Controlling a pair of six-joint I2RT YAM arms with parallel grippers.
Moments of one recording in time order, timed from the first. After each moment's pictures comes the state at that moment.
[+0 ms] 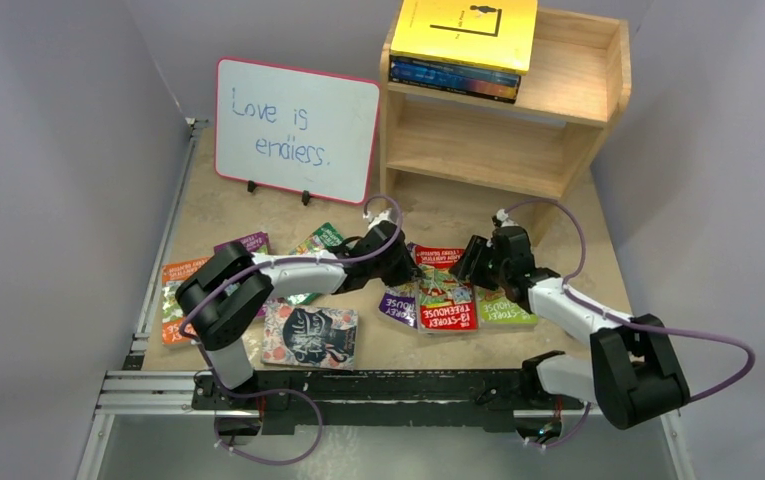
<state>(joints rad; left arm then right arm) -0.90 1.75 0.95 0.08 0.00 -1.13 0.31 1.23 0.47 -0.04 -0.12 0.63</state>
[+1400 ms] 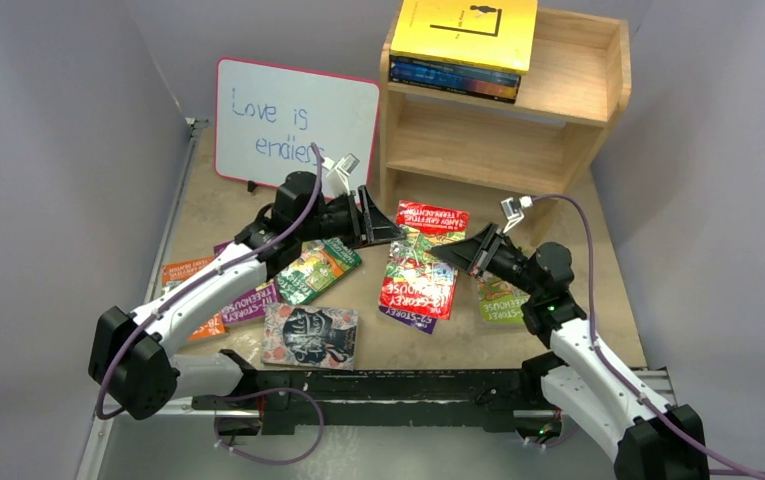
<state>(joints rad) -0.62 1.27 0.98 -0.05 0.56 -0.93 0.33 0.79 0.37 0.49 -0.66 1.17</state>
